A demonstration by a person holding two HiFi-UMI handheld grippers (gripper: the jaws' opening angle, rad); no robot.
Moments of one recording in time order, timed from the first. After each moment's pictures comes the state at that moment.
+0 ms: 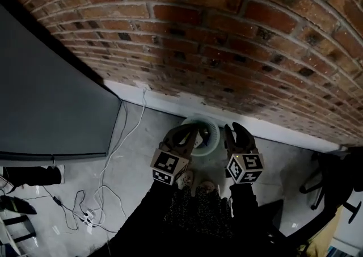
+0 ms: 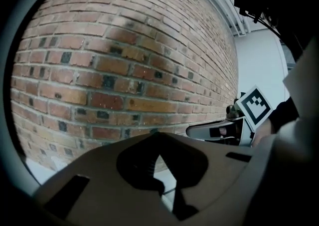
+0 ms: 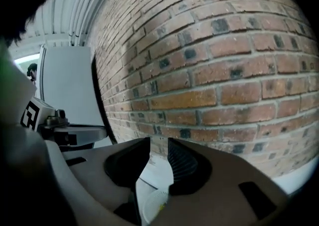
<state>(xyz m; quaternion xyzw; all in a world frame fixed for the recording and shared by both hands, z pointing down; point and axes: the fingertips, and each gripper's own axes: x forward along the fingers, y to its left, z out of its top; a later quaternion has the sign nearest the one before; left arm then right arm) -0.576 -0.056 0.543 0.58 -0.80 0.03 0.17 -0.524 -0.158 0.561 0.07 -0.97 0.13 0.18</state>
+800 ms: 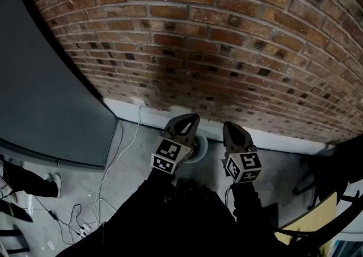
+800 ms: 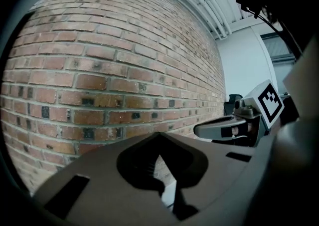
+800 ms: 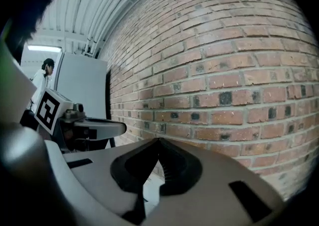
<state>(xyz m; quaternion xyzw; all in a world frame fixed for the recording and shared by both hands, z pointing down) -0.533 -0.078 0.400 0.62 -0.78 0.05 0.08 -0.464 -0.147 0.407 0.08 -0.99 0.05 0.11</state>
